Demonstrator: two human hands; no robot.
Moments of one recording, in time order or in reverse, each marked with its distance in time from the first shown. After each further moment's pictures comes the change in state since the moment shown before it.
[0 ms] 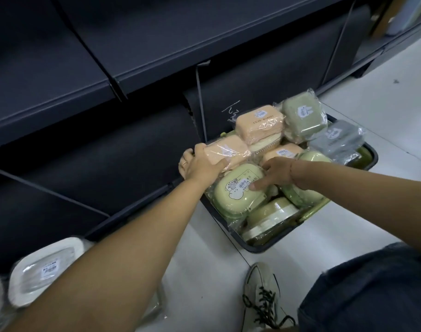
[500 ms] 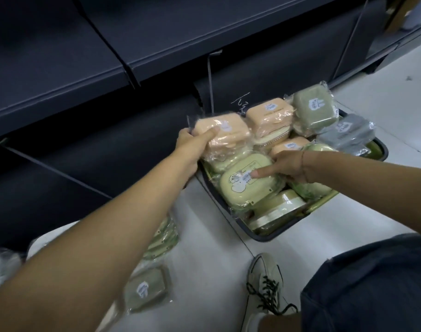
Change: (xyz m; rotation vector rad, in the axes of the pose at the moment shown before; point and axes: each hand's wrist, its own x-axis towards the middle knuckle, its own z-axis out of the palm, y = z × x) left_hand -0.016 0.006 -0.063 -0.891 -0.069 -0.184; right_hand -0.014 -0.012 0.005 0.283 -0.170 -0.003
